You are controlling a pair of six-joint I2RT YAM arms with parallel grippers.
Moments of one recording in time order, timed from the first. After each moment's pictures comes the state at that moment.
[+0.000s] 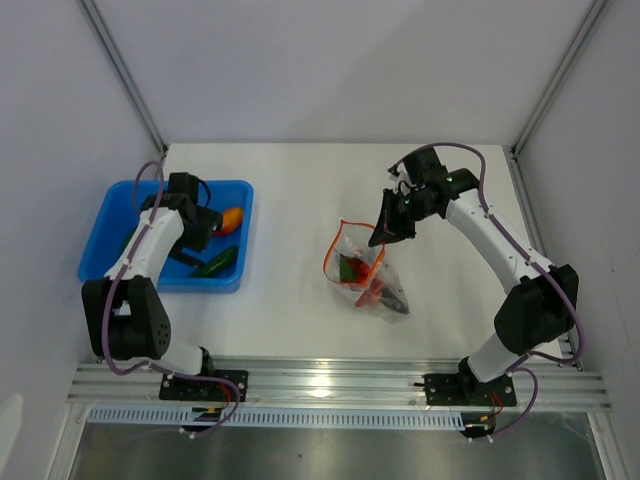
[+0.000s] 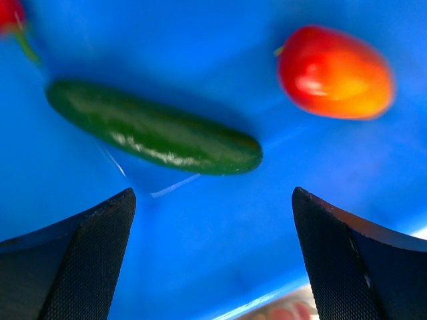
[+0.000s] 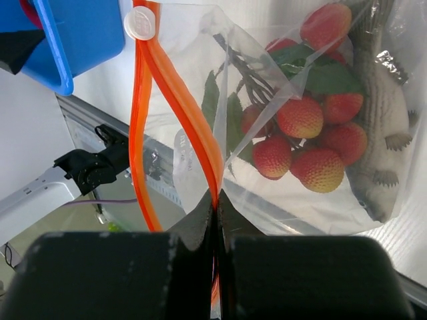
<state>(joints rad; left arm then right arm) 0.04 1.47 1.17 -0.92 -0.20 -1.15 0.41 1.60 1.51 -0.99 -0.51 0.52</state>
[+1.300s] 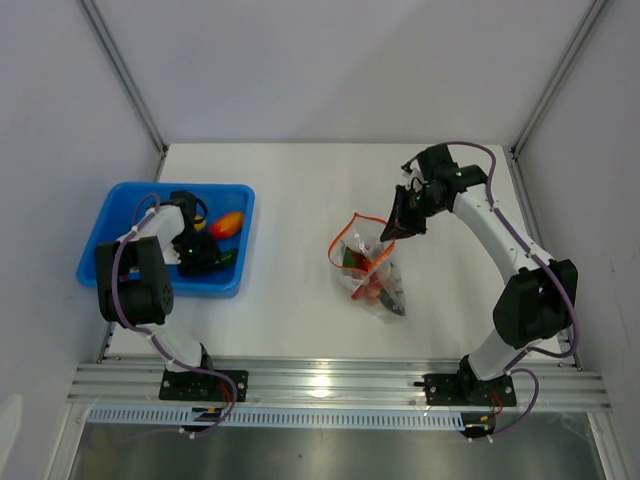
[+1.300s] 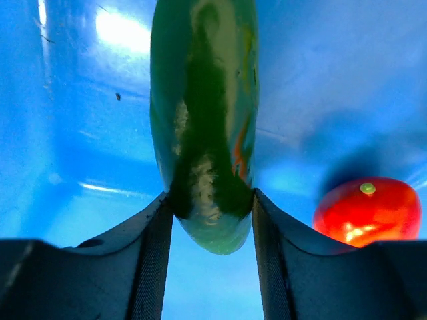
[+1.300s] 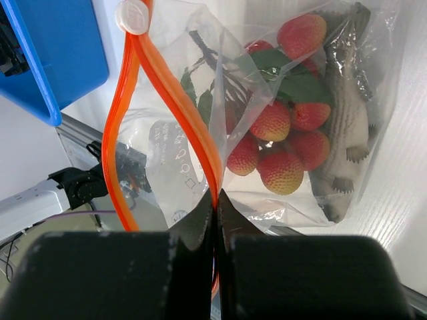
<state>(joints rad) 0.14 1.72 1.11 -0.92 0.01 -1.80 0.32 1.64 1.51 -1.00 -0.50 0.46</state>
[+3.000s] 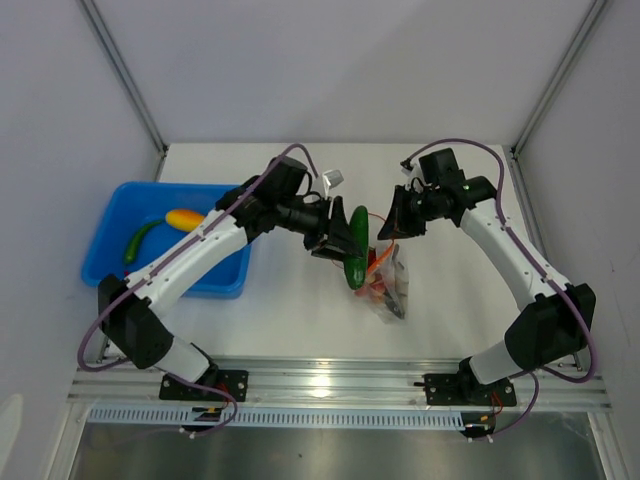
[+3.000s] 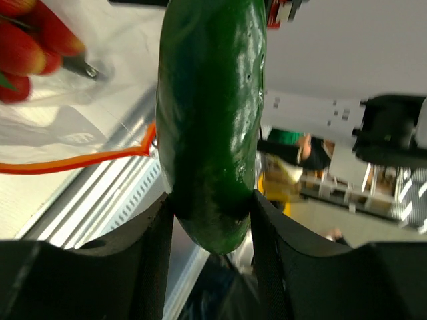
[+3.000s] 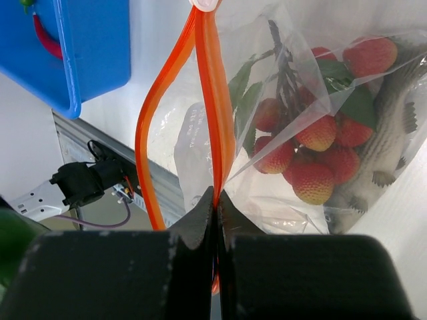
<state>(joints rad) -0.65 1.47 1.43 -0.66 0.78 -0.79 0.36 1.50 1.44 -0.90 -0.48 0.46</state>
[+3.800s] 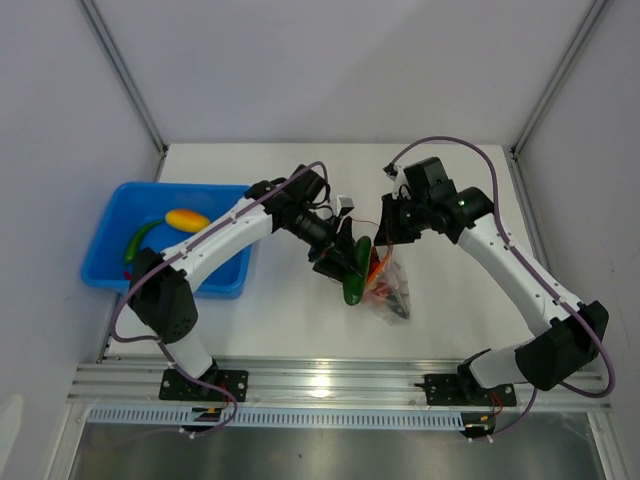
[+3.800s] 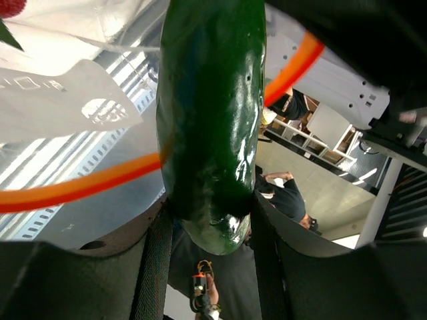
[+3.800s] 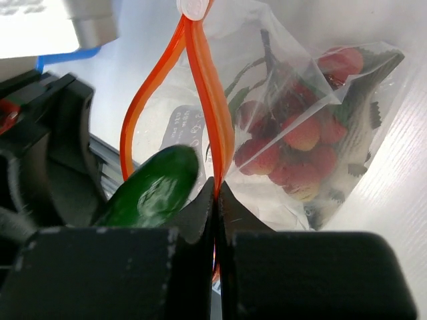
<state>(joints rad) -0.67 1.68 1.51 -0.93 0.96 -0.73 0.51 1.41 1.43 -0.91 -0.29 0.36</state>
